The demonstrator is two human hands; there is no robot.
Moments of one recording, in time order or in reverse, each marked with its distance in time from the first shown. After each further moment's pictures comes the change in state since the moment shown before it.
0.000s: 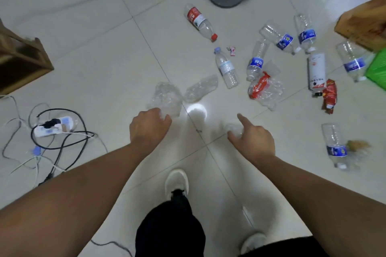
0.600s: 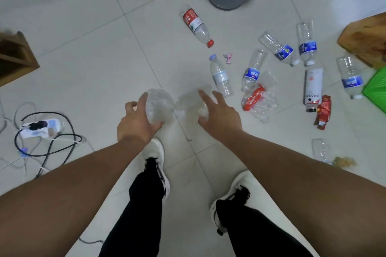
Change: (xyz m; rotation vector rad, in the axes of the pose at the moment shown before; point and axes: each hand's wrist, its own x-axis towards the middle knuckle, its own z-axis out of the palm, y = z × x) left_hand 0.068 0.030 -0.014 0.001 -0.179 -0.106; right_hand 0.133 -0.078 -0.044 -0.025 -0.202 -0.246
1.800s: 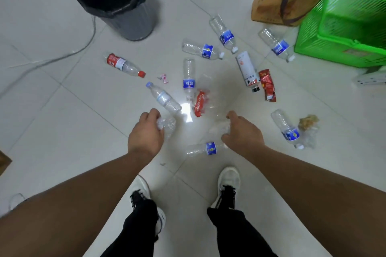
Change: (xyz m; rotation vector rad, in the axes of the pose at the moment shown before) left_hand -0.045 0.274 0.000 0.138 -0.012 0.495; right_hand -0.115 0.238 -0.079 0.325 0.006 0.499
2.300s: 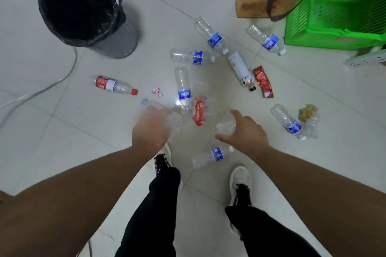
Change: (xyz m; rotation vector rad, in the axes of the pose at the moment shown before) left_hand 0.109 0.021 -0.038 0.175 -0.166 0.196; right_hand 0.036 -0.026 -0.027 0.109 0.019 0.204
